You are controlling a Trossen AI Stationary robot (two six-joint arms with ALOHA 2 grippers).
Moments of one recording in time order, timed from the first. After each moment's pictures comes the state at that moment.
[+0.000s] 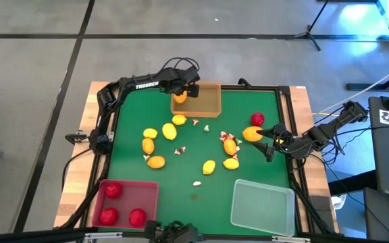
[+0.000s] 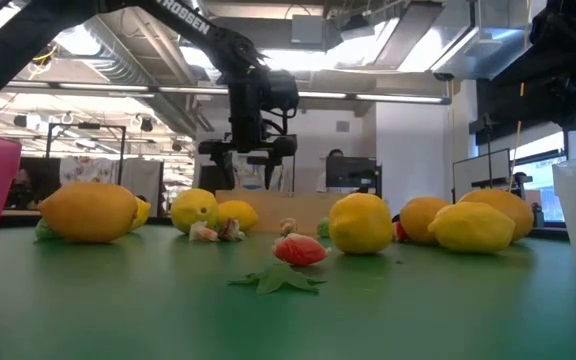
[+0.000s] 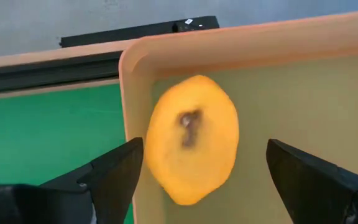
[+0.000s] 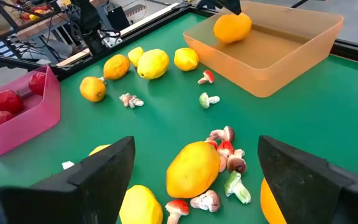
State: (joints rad) left arm 0.56 2.06 1.70 -0.89 -0.36 -0.84; right arm 0.57 0.47 0.41 -0.53 0.82 0.82
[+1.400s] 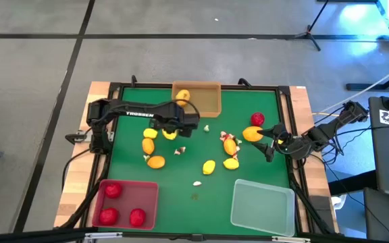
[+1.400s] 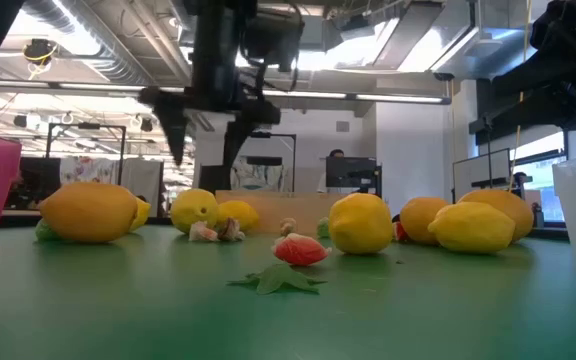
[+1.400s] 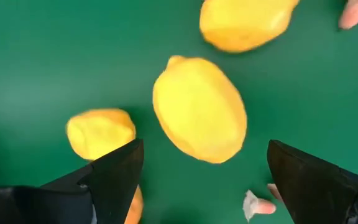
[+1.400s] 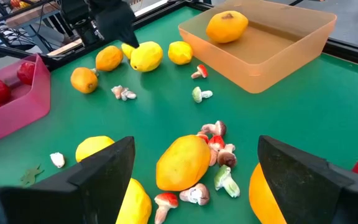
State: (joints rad) left arm 0.13 1.89 1.51 -1.27 -0.25 -1.32; right arm 0.57 0.47 0.41 -0.58 0.82 0.81
